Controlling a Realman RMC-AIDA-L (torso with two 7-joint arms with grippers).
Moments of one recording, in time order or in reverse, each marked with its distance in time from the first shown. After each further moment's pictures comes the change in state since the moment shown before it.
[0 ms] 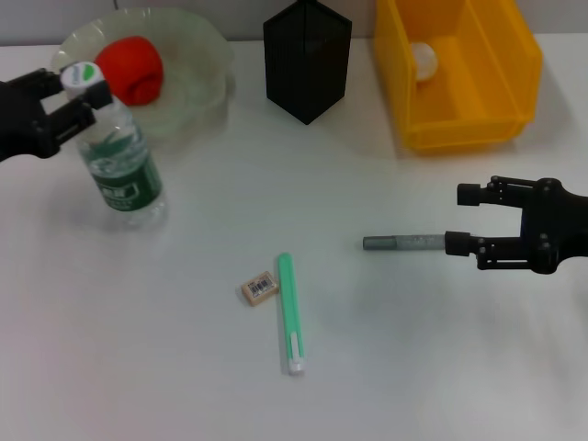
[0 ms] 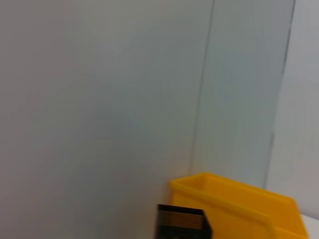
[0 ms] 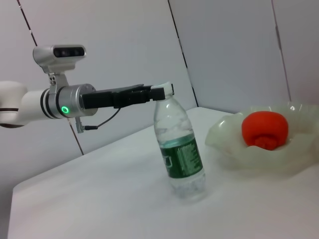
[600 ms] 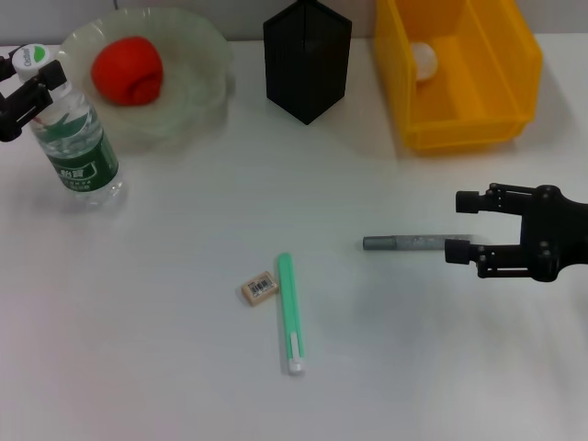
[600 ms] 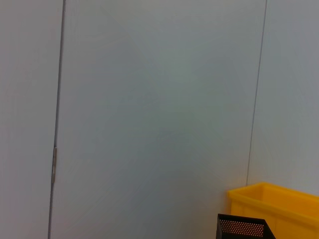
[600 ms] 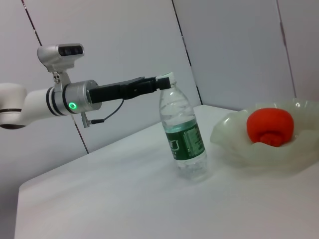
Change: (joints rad) left arm 0.005 0.001 -0.096 -0.006 -0.001 -0.052 0.060; right arm -0.008 0.003 -0.003 0.000 -0.004 -0.012 0.000
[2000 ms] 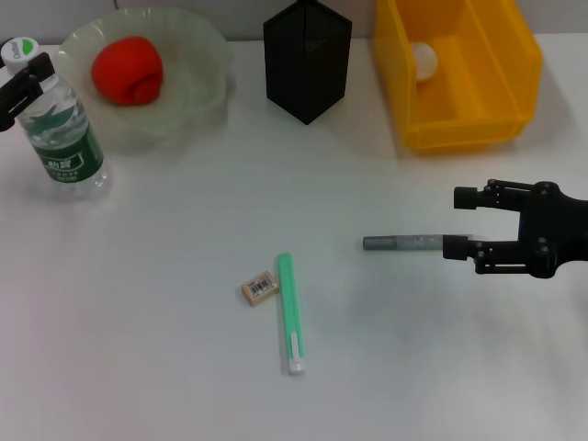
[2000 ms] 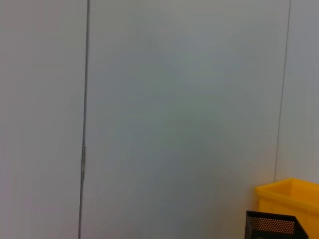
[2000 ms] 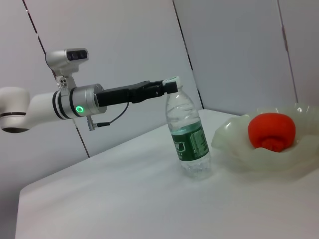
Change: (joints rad) left arm -0.011 -0.002 -0.010 -0.005 -0.006 -0.071 0.023; right arm 0.004 0.004 0.007 0.002 0.005 -0.002 -0.002
